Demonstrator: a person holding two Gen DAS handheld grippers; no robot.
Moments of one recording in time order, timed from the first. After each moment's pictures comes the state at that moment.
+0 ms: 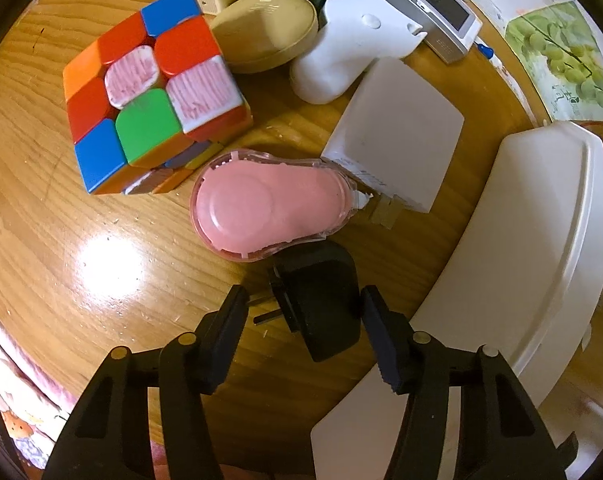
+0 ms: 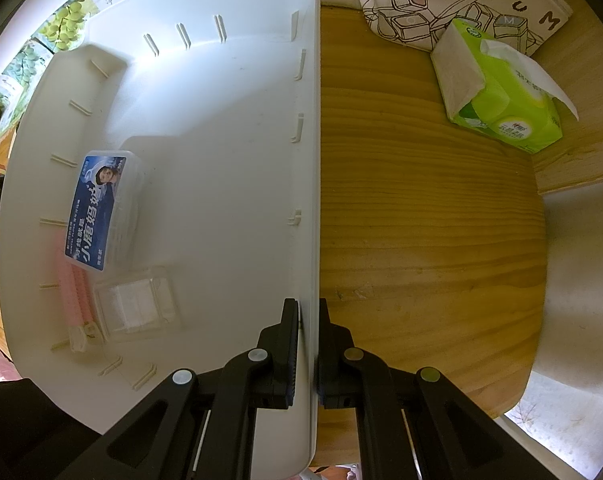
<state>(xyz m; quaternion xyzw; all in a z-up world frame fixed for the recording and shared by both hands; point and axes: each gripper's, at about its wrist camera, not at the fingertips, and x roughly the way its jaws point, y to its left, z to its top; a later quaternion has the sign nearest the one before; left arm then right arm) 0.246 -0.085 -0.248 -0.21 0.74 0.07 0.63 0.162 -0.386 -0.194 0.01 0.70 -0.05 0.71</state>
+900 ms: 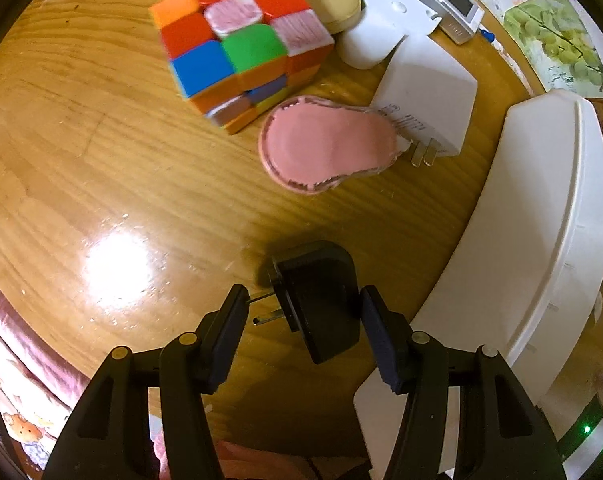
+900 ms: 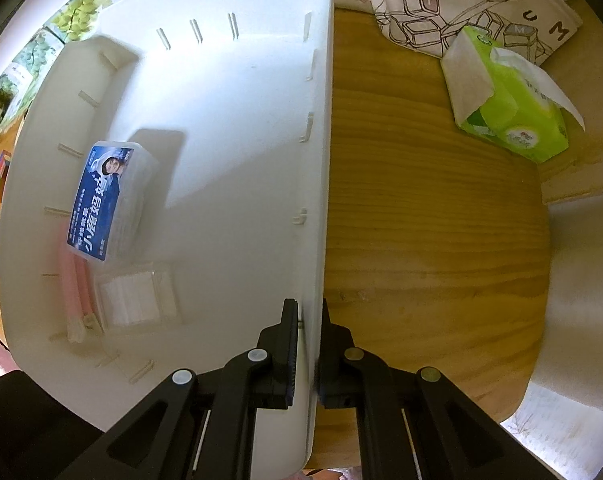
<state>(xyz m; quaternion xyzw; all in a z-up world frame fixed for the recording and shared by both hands) 0.169 -0.051 -0.230 -0.20 0.74 0.06 0.64 0.159 -0.386 -0.197 0.00 0.70 -0.03 0.72</state>
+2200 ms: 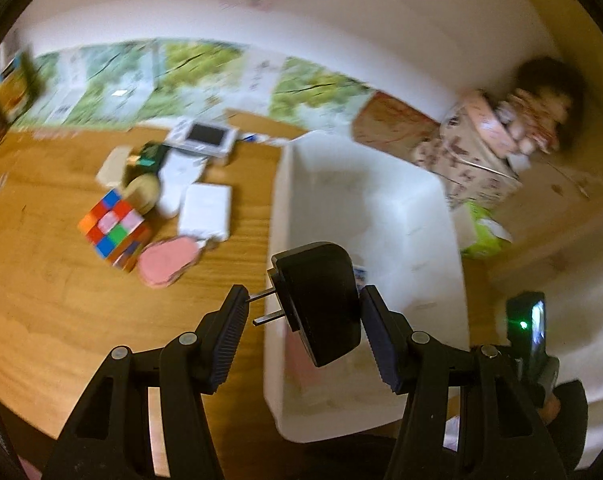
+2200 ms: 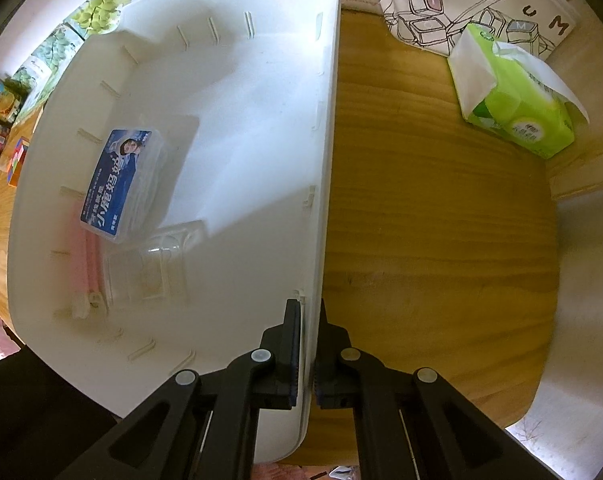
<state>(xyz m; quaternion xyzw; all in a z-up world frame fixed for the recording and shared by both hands) 0.132 -0.119 -0.082 -0.12 0.54 -0.16 0.82 0.119 -0.383 -0.196 0.01 0.68 0.00 0.73</state>
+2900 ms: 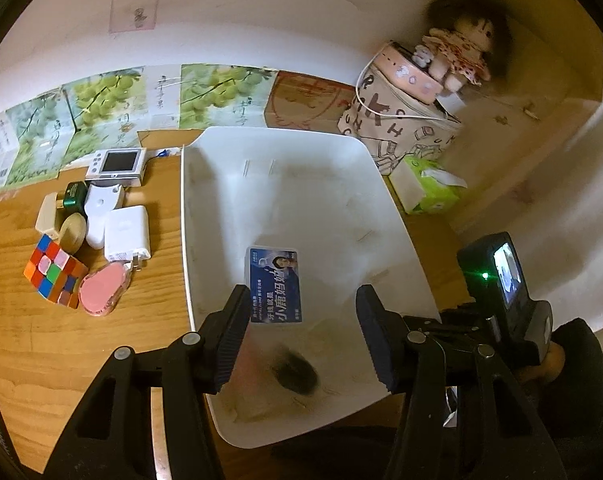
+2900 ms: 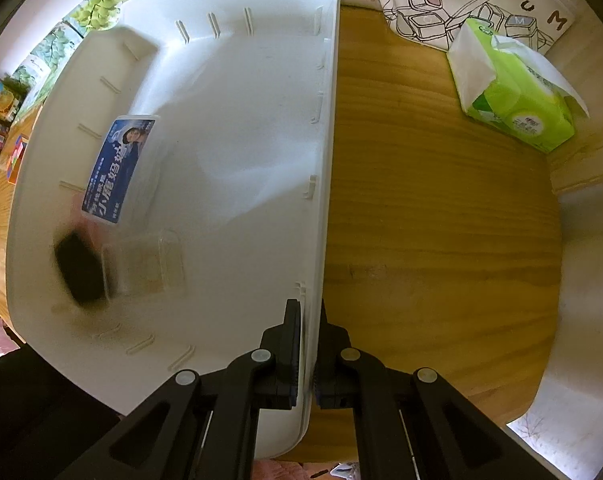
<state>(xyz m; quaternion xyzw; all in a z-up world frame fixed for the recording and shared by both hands) 0.112 -0.178 -0.078 -0.04 0.51 -0.26 0.82 0.111 -0.386 -0.197 0.00 0.69 0.00 0.73</state>
